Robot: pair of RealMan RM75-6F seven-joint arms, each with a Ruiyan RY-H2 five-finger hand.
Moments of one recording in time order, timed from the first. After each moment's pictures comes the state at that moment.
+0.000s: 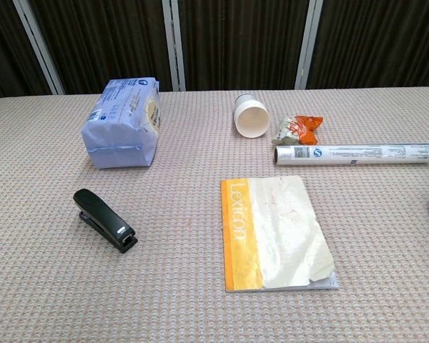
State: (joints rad) left arm -0.16 -1.15 -0.05 -1.72 1.48 1.46 0.29; right arm 0.09 -1.15 0.00 -1.64 -1.56 1.42 -0.21
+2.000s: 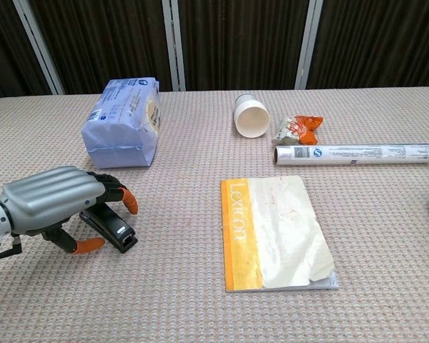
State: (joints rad) left arm -0.56 -1.62 0.00 -1.26 1.62 1.01 0.21; right arm 0.09 -1.14 0.03 -1.62 -1.50 1.43 -0.18
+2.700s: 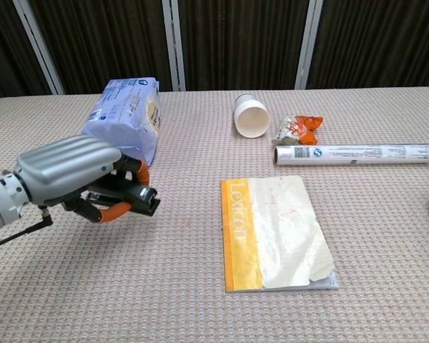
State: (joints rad) left arm -0.61 -1.61 -0.05 -1.34 1.62 1.08 0.21; right arm 0.10 -1.13 0.03 -1.62 -1.49 1.41 -0.17
